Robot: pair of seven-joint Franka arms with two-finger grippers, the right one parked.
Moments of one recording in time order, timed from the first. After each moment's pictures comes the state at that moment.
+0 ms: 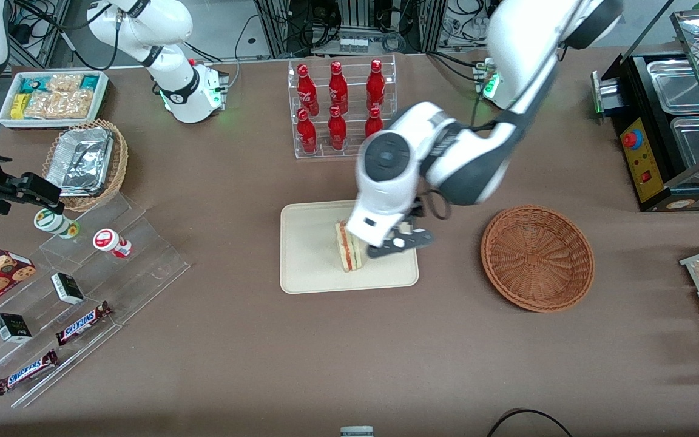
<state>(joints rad) -0.36 0.60 -0.39 -1.22 0.19 1.68 -0.92</state>
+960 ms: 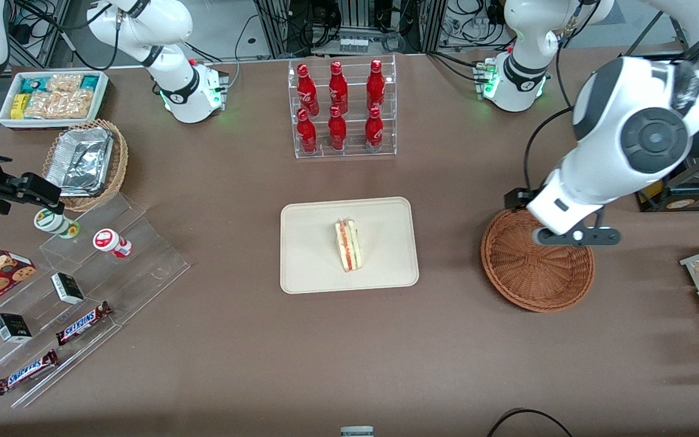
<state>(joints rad) 0.06 0.19 -0.34 -1.57 0.08 1.54 -0.24</state>
